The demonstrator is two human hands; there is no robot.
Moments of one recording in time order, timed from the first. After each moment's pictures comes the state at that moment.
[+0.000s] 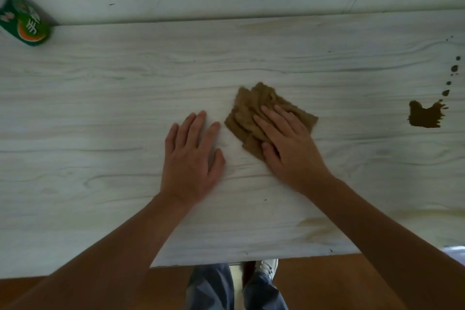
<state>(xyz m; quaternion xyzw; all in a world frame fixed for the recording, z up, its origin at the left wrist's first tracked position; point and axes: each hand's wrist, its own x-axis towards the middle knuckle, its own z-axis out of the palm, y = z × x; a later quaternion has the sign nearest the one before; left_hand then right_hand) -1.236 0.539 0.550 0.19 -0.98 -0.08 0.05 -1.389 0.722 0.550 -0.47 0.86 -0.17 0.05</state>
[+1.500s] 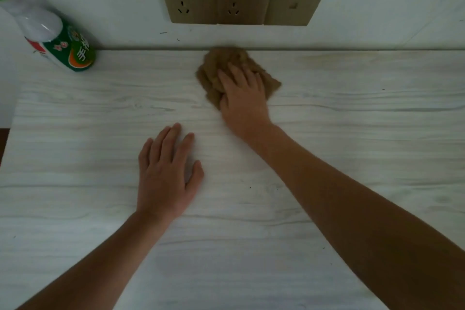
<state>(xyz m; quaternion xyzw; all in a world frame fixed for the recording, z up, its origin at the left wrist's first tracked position) -1.195 0.402 0.551 0.26 -0.96 -0.07 0.06 -1.414 0.458 0.558 -0.40 0.90 -0.17 0.07</state>
